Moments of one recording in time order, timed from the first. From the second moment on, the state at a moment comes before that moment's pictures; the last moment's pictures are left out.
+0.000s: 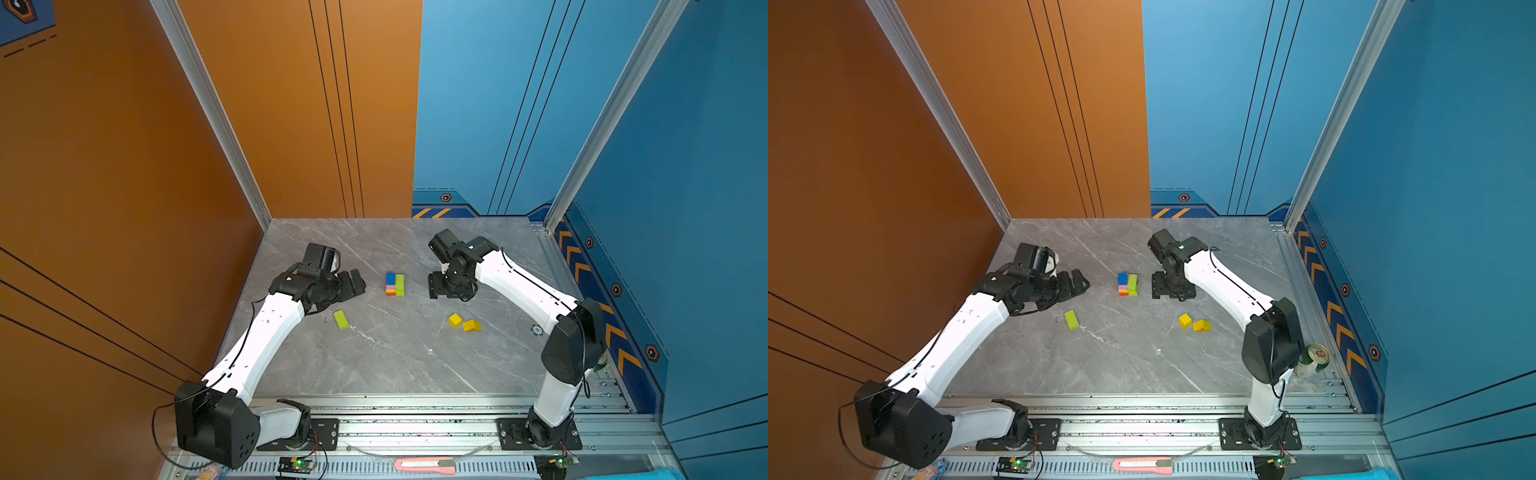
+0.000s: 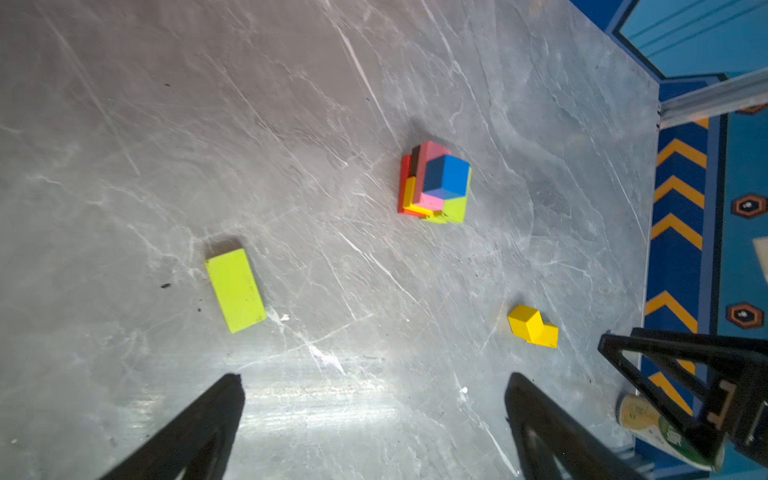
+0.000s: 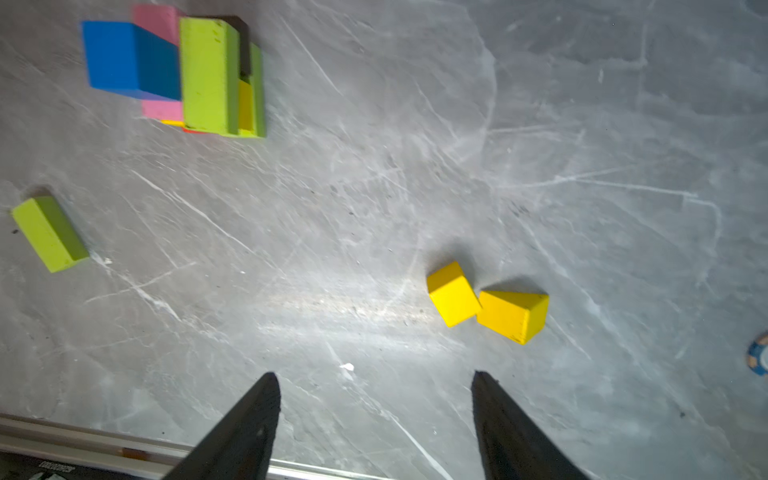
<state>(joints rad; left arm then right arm) -0.33 1.27 1.14 -0.81 0.13 -0.64 0.58 1.76 1.61 -1.17 0.02 0.55</state>
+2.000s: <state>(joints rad) -0.34 1.39 1.40 -1.00 0.12 -0.45 0.57 1.84 1.42 -1.09 0.05 0.92</state>
